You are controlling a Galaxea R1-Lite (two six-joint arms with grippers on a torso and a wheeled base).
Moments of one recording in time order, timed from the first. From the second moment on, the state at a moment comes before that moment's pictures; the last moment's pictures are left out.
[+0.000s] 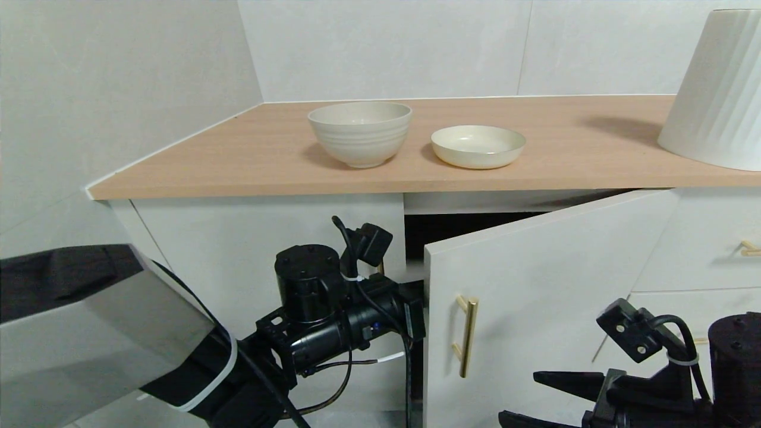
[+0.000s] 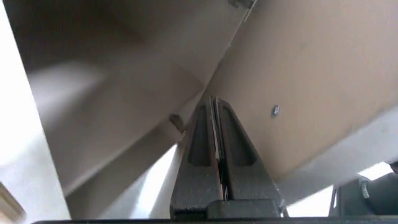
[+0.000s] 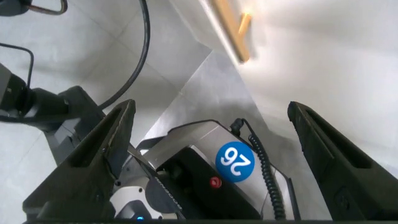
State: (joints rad) left arm -0.69 2.06 -0.70 -1.27 -0.35 -0.35; right arm 0.75 1.44 -0.26 -0.79 0.19 0.35
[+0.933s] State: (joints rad) left arm -0.69 2.12 -0.77 -1.28 -0.34 -0.36; right arm 0.78 1.44 -0.24 -0.79 0.19 0.33
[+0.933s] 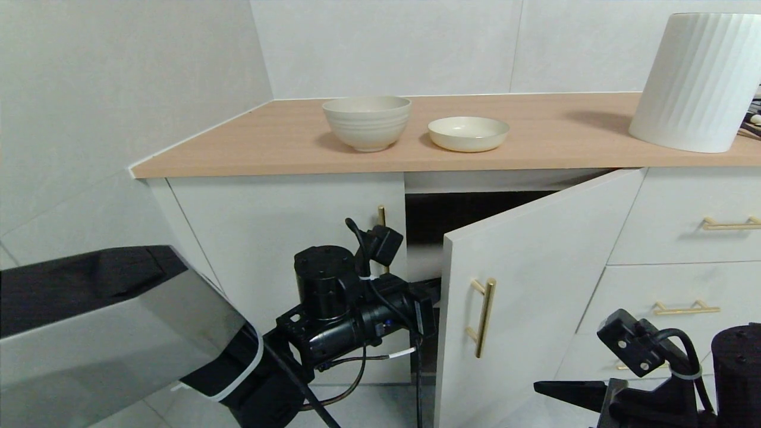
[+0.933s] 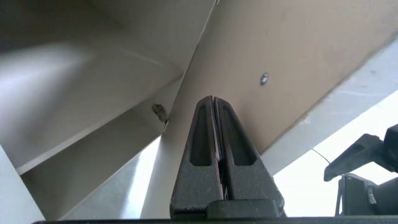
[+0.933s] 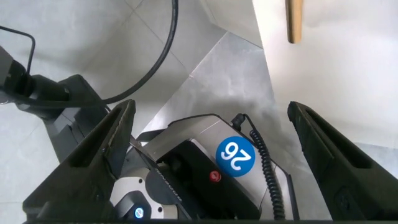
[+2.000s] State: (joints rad) left arm -0.69 2.24 -0.95 -1.27 -0.34 -0.38; right arm 0.79 1.44 -0.23 -0.79 0.19 0.31
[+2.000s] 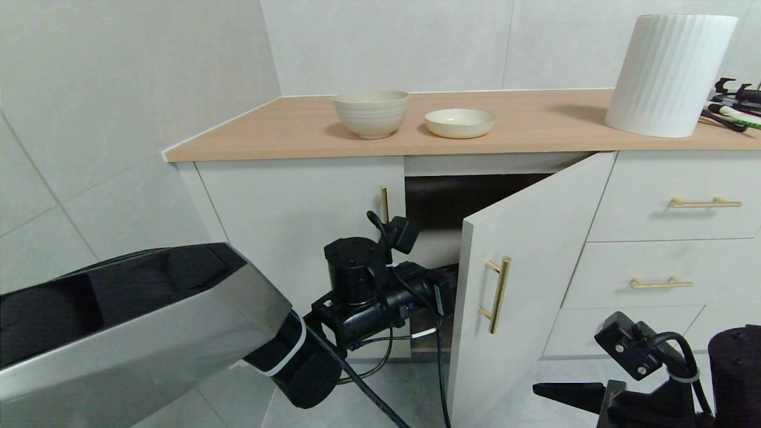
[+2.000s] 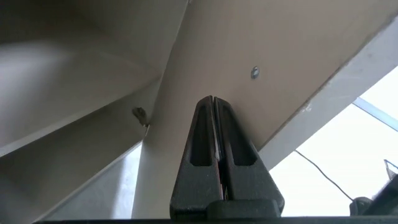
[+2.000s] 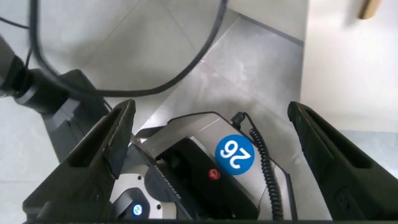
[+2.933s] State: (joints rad) left arm -0.98 2.21 -1.09 -1.00 -0.32 -0.27; right arm 1.00 1.31 -0.17 -0.80 0.24 0.22
